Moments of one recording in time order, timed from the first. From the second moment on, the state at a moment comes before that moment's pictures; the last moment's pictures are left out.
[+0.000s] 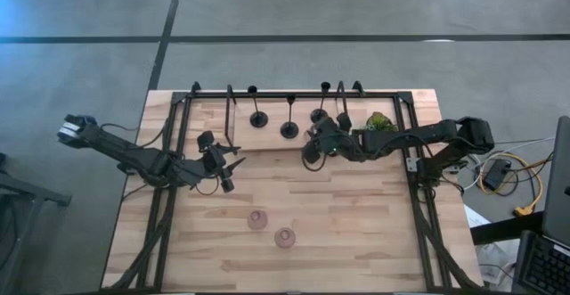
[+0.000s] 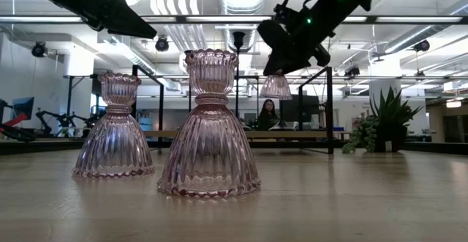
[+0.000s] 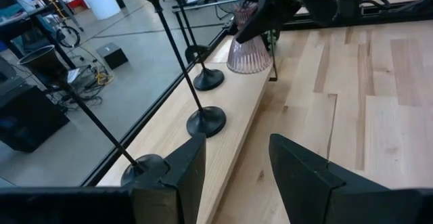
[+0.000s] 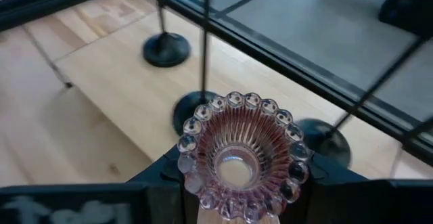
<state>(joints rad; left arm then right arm) -0.34 0.86 0.55 -0.09 -0.83 -0.08 -0.05 1.51 0.96 -0.14 0.64 0.46</state>
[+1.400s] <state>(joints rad) -0.34 0.86 0.55 -0.09 -0.83 -0.08 -0.11 1.74 1.17 -0.28 0.63 0.59</state>
